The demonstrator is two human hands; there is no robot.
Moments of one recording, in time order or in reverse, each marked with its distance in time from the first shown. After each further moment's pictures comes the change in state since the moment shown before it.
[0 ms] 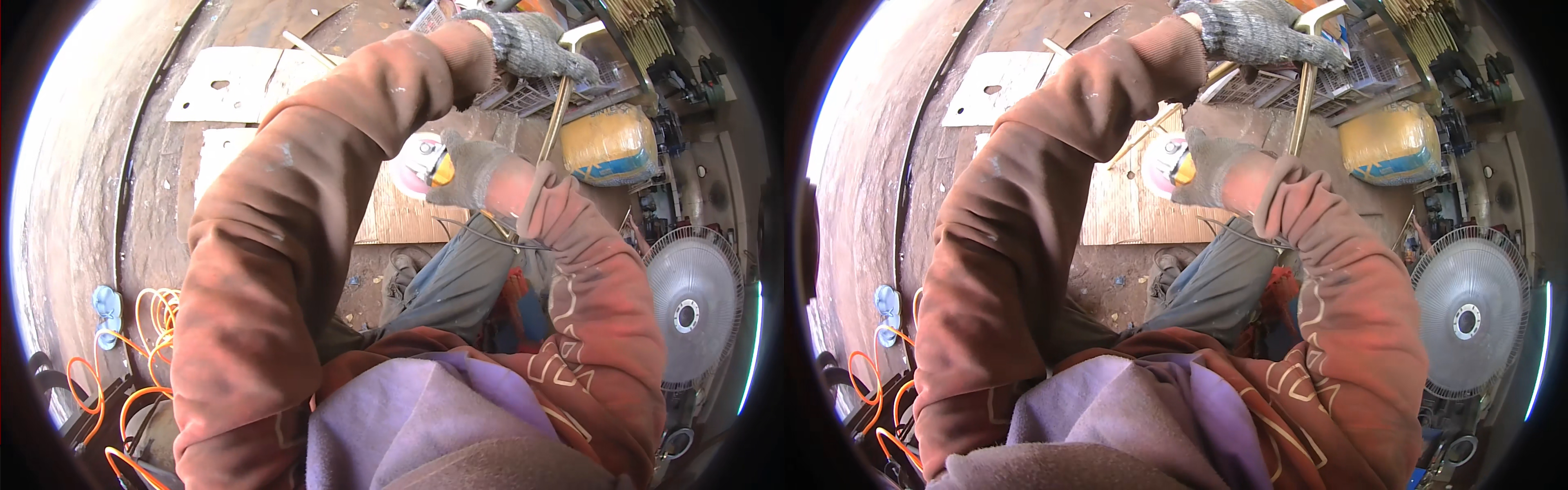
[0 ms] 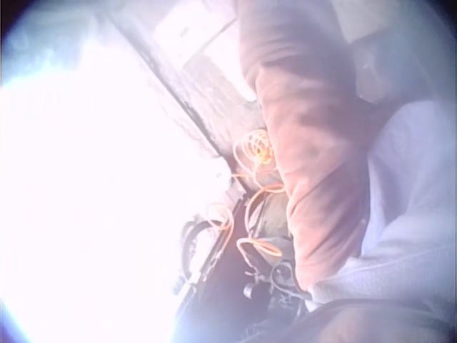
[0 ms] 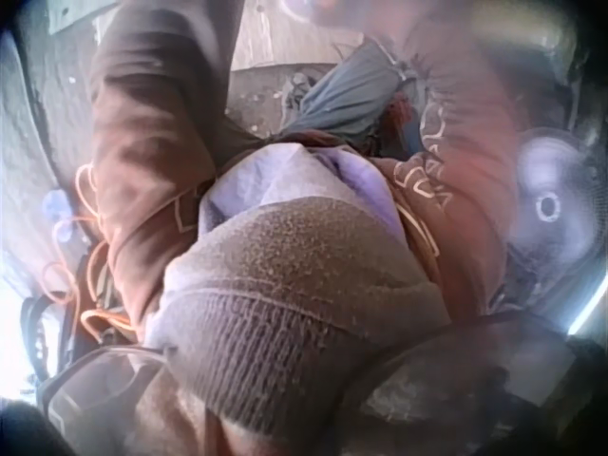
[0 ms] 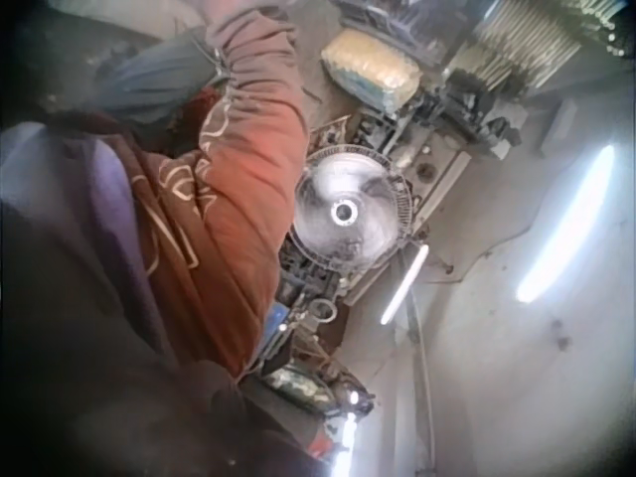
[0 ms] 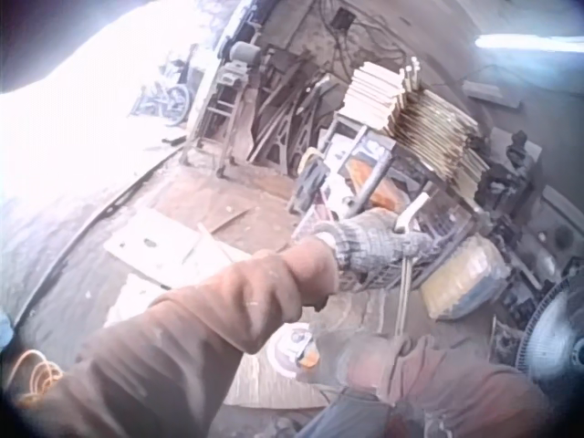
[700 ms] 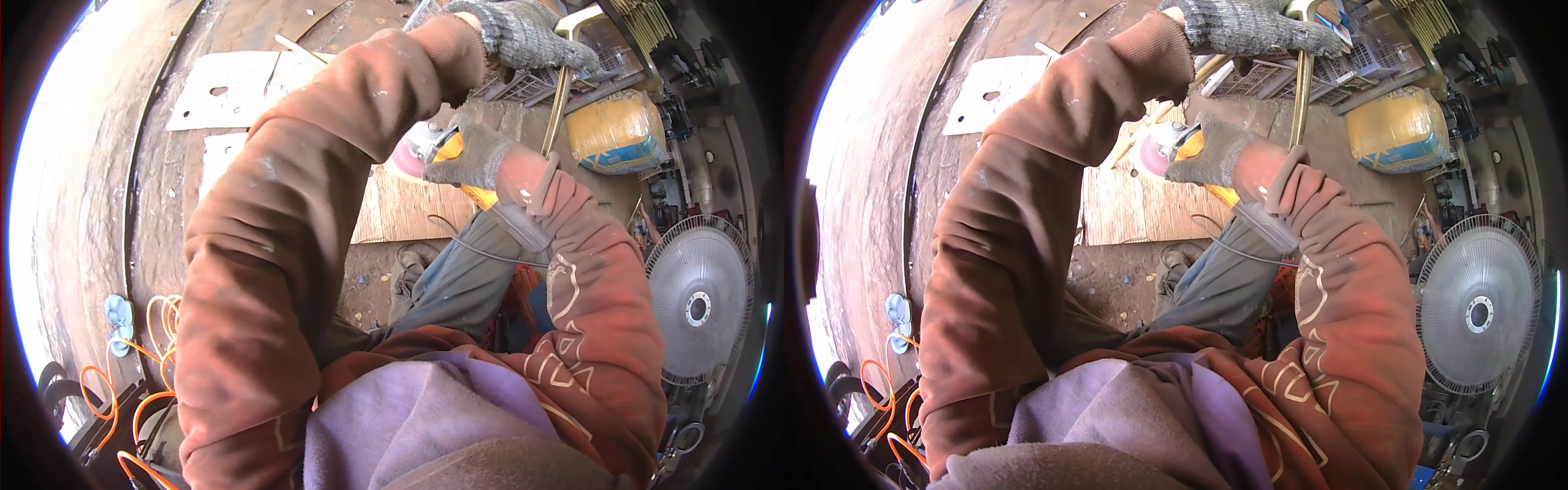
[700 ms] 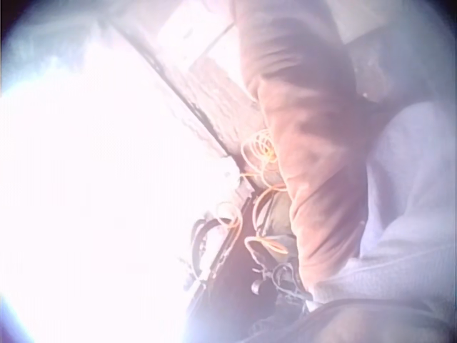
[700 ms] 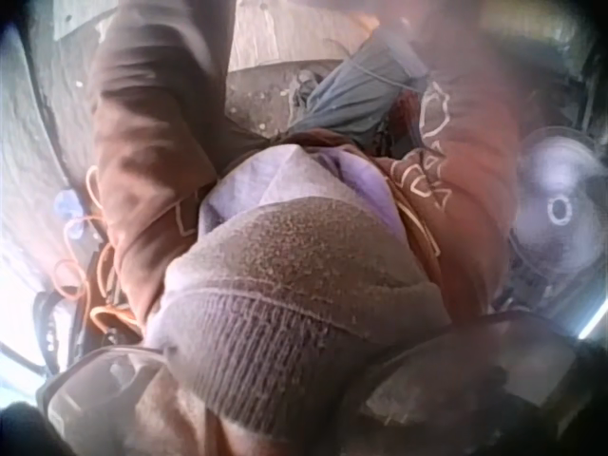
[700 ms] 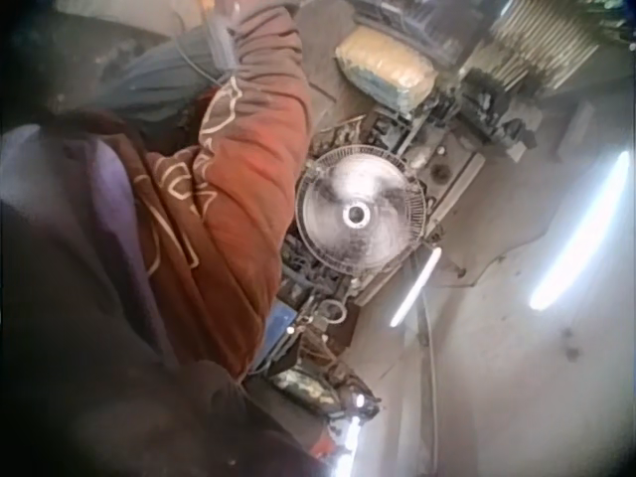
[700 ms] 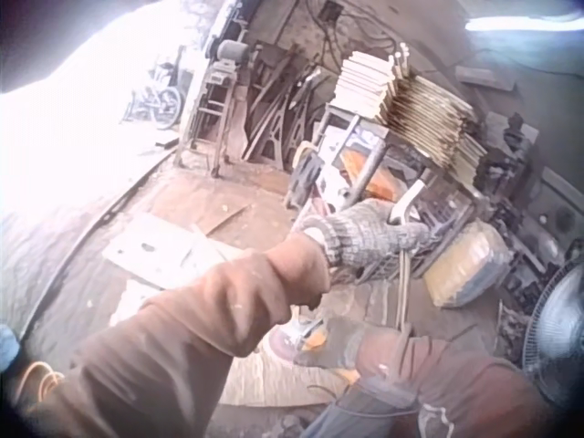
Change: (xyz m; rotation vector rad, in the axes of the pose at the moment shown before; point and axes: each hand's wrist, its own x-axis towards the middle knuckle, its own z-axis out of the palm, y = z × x) left_hand 0.003 -0.005 0.002 -0.165 -0.056 0.044; right_hand 0.030 0.035 0.028 0.467 0.116 -0.038
